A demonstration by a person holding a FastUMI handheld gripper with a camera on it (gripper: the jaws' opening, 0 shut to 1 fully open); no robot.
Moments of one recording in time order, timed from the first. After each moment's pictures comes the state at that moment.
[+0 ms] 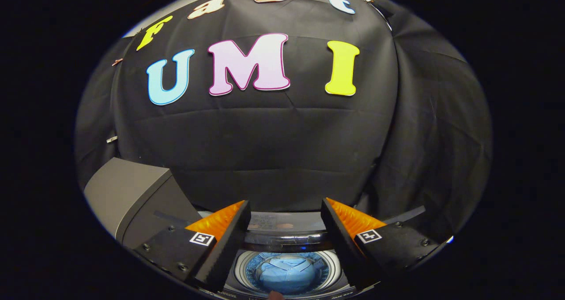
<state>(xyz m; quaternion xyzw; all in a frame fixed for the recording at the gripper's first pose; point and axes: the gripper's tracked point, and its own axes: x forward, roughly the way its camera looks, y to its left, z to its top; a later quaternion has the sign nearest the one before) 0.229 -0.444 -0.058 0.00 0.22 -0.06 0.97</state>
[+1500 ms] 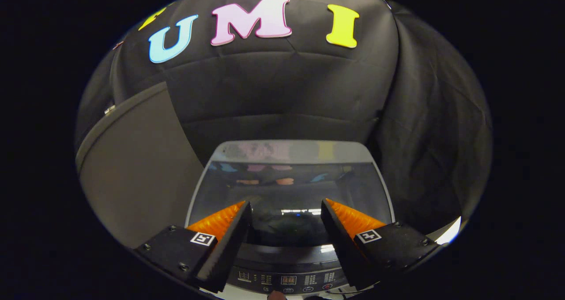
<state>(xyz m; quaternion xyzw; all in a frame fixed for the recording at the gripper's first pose) 0.147 -0.436 -0.171 0.00 0.33 -0.06 0.94</state>
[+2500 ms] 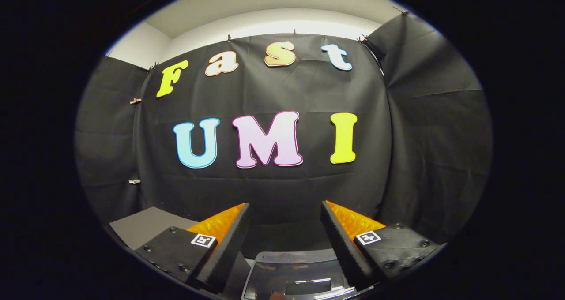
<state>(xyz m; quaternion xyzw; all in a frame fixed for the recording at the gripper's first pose) 0.160 -0.380 0.132 0.02 0.02 -0.03 1.00</state>
